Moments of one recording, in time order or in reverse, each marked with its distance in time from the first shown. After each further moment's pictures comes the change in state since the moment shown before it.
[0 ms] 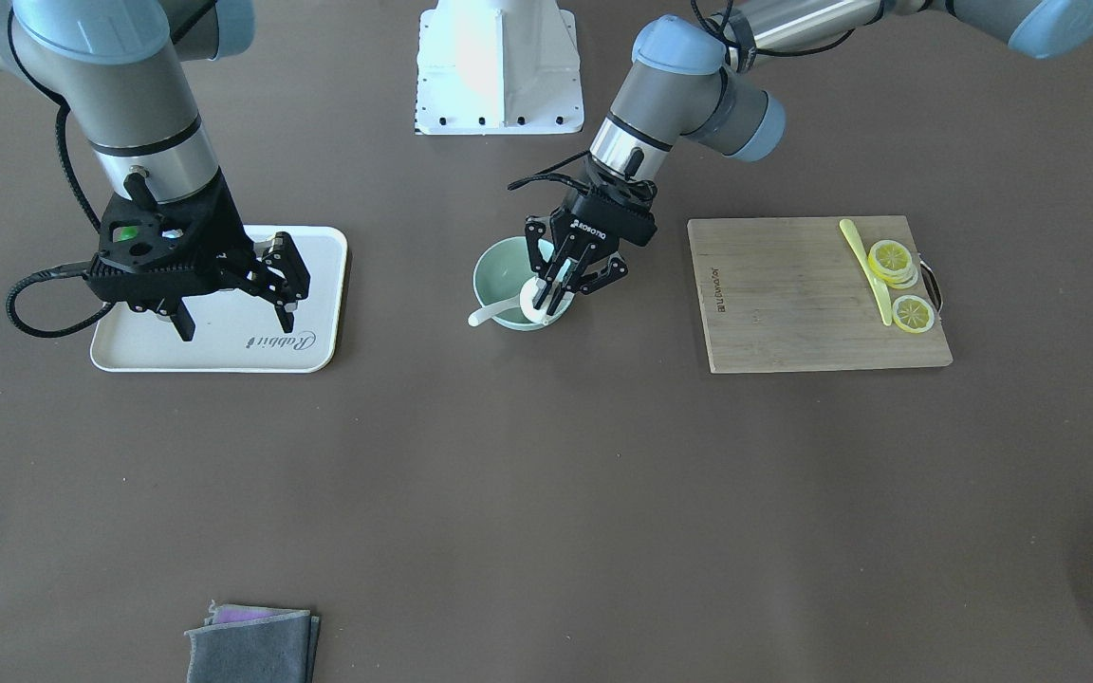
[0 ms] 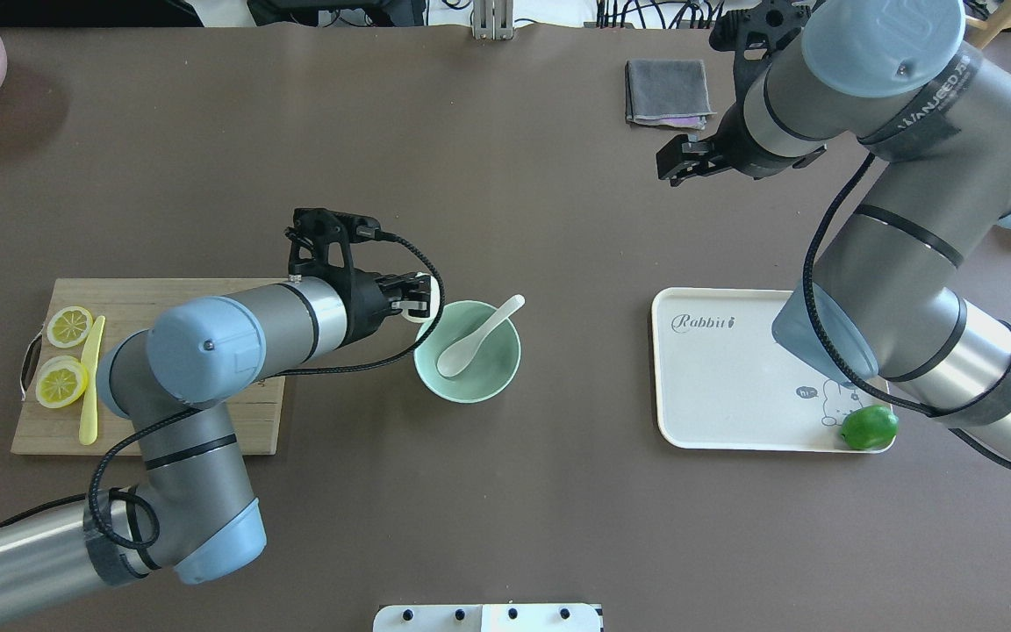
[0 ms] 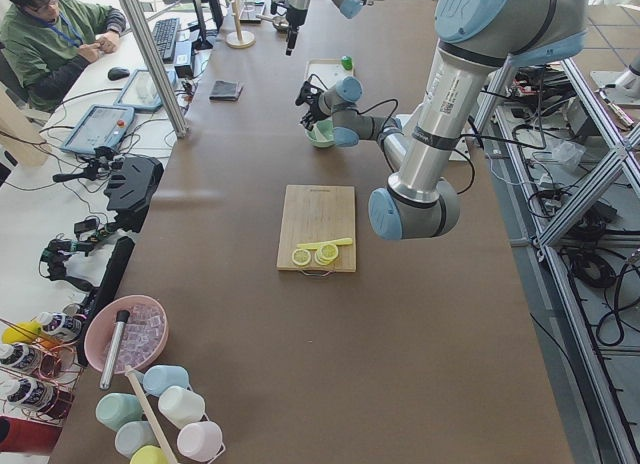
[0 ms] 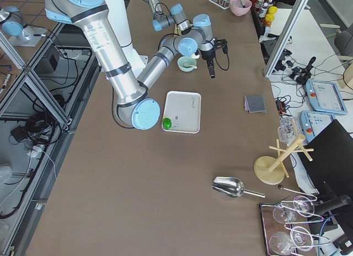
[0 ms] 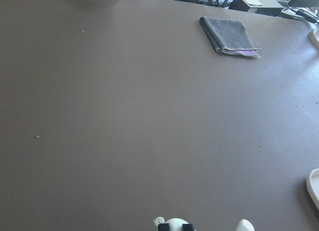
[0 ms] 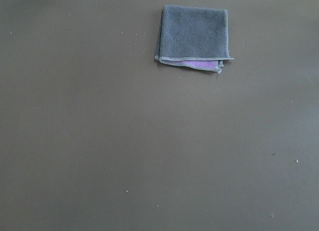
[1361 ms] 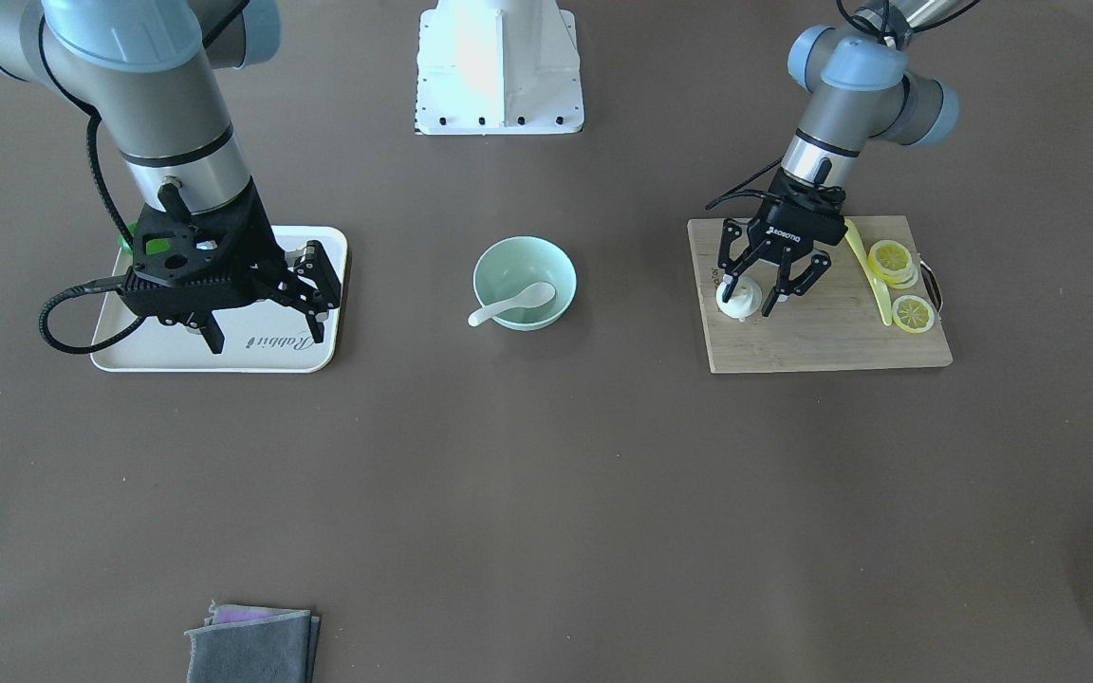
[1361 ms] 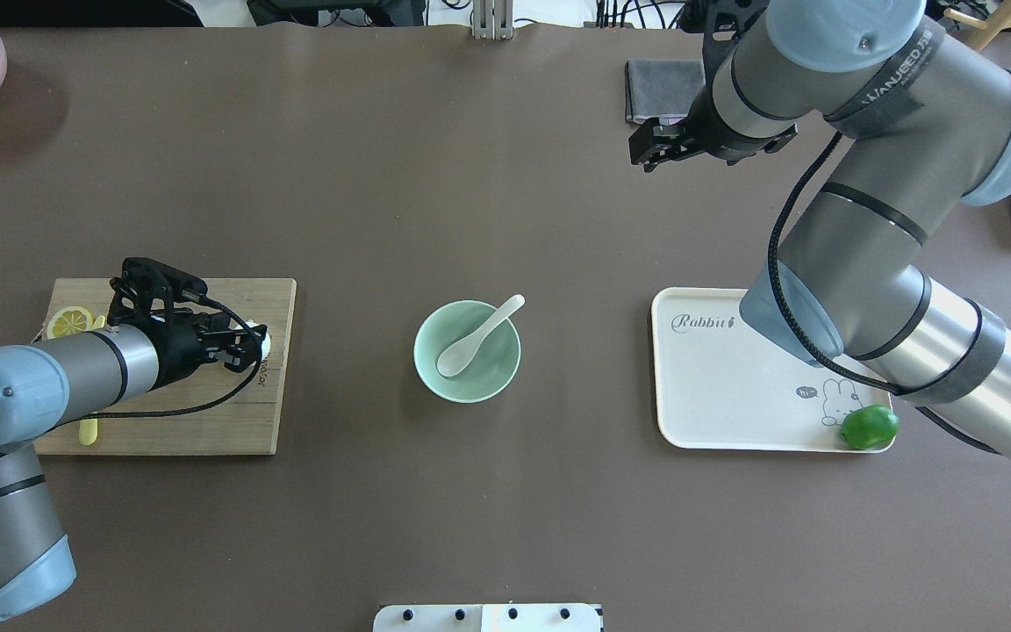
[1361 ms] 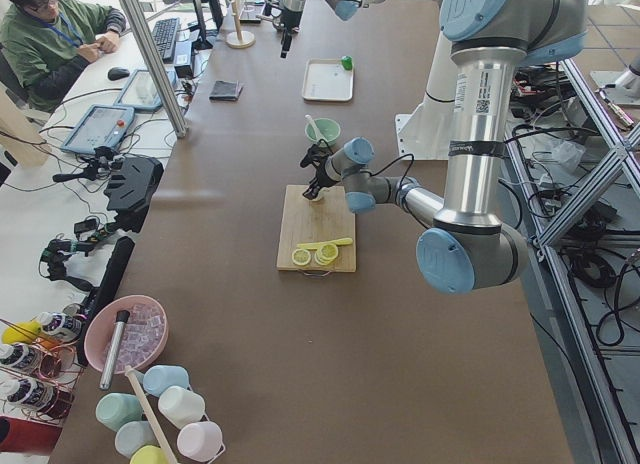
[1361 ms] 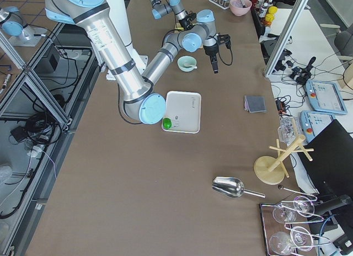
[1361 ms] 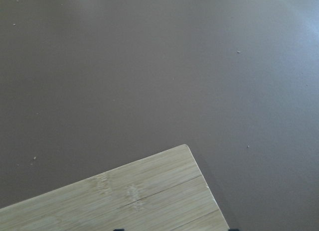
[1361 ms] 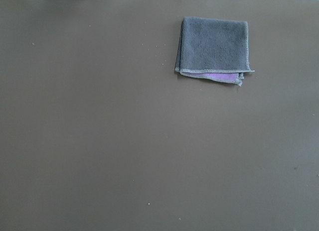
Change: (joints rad) left arm -0.049 0.475 -0.115 -0.154 -0.011 0.230; right arm 0.001 0.078 -0.059 0.000 0.008 -0.005
